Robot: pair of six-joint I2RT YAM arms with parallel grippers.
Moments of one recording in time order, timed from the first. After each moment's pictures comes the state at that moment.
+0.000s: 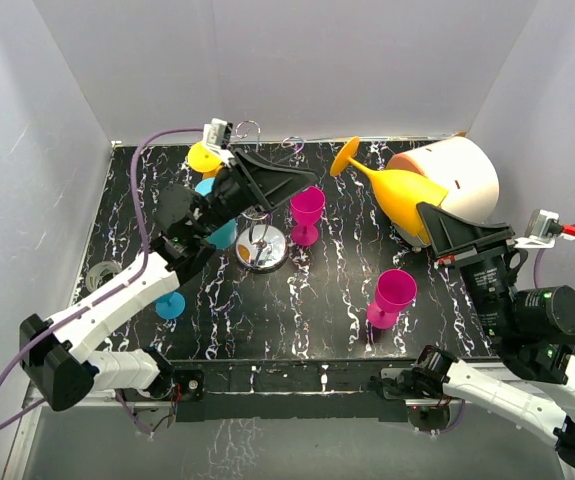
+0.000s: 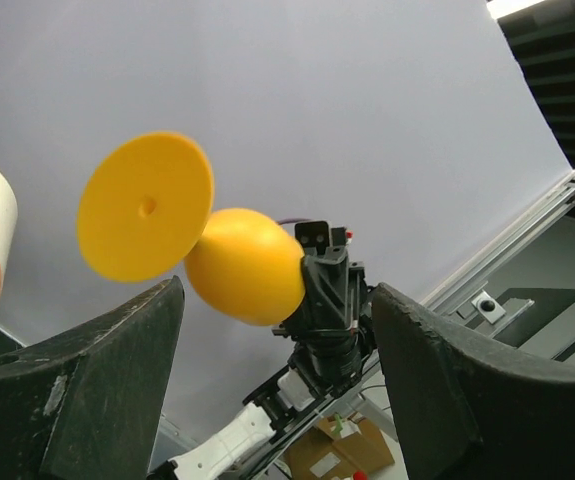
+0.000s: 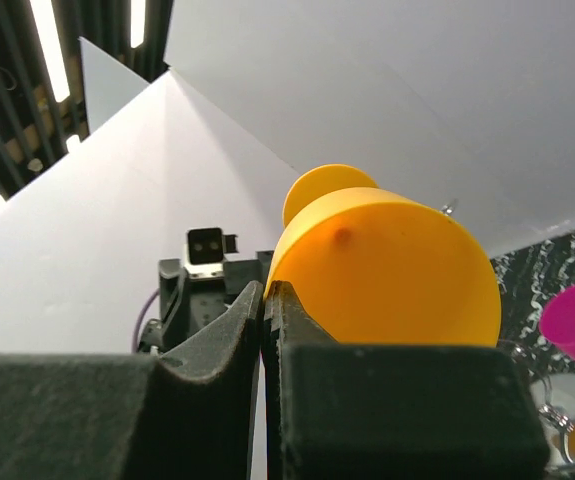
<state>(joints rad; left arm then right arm) -0.74 1.22 1.11 0.64 0.39 -1.16 0.94 0.39 0.93 -0.04 0.52 0.76</state>
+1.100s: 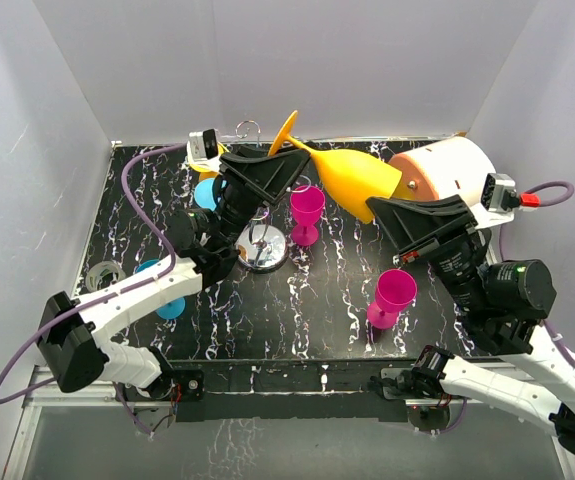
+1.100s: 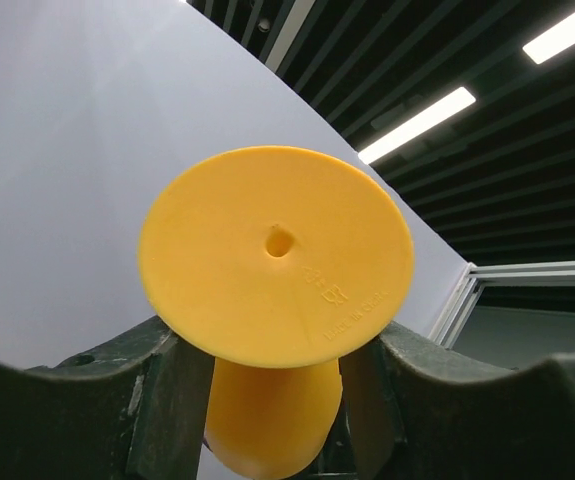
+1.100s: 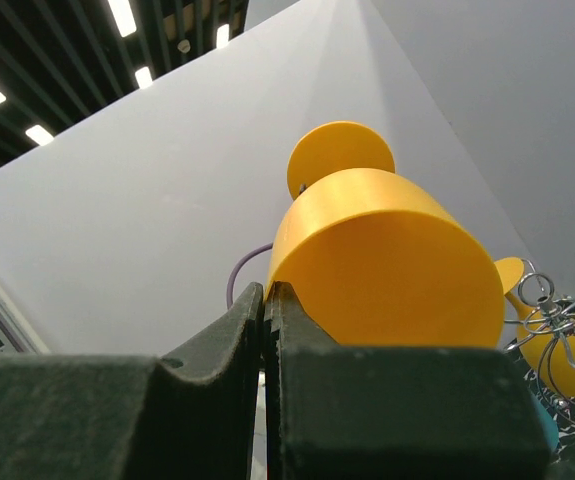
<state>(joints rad) -0.88 1.34 1.09 1.13 0.05 -1.14 0.94 0.62 0.97 0.31 0.12 0.68</state>
